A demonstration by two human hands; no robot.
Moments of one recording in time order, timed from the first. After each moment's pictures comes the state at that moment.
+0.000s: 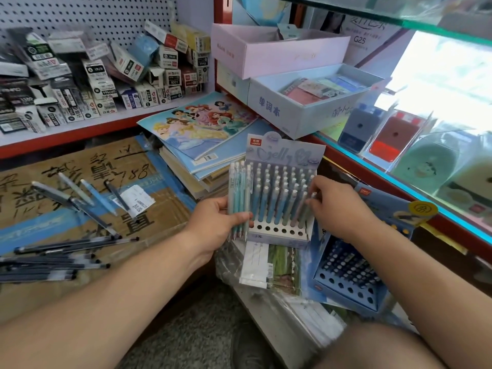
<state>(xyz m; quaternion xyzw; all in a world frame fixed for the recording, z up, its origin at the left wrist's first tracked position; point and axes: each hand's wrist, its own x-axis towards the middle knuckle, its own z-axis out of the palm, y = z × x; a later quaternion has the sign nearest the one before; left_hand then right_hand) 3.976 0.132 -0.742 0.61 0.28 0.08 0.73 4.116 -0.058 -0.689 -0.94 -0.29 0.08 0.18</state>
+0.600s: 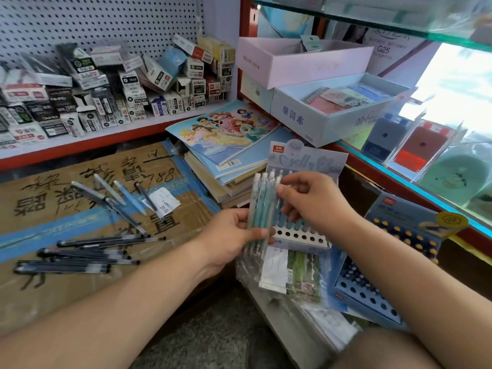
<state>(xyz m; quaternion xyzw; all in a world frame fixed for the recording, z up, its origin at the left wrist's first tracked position) 3.948 0.137 -0.731 0.60 0.22 0.02 0.77 4.072 0.003 -0.674 -0.82 -0.26 0.19 0.48</state>
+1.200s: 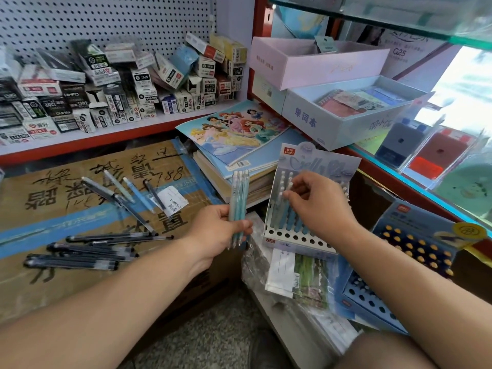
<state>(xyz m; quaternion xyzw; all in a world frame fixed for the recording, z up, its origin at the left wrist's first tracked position) 3.942 0.168 -0.743 0.60 0.33 0.10 0.72 4.086 0.017 -0.698 -0.87 -0.34 0.02 0.35</state>
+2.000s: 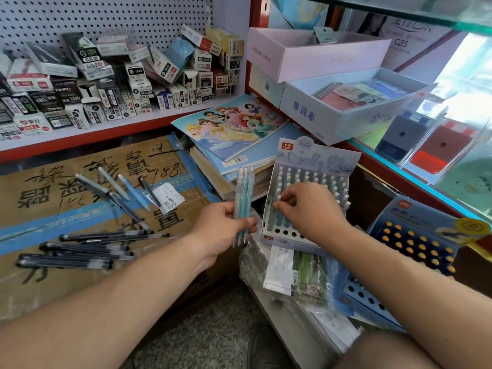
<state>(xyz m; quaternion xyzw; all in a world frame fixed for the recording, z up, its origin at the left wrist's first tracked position) 3.951 0.160 -0.744 0.62 0.32 0.09 0.72 4.089 0.024 -0.716 -0.90 -0.36 0.05 0.23</state>
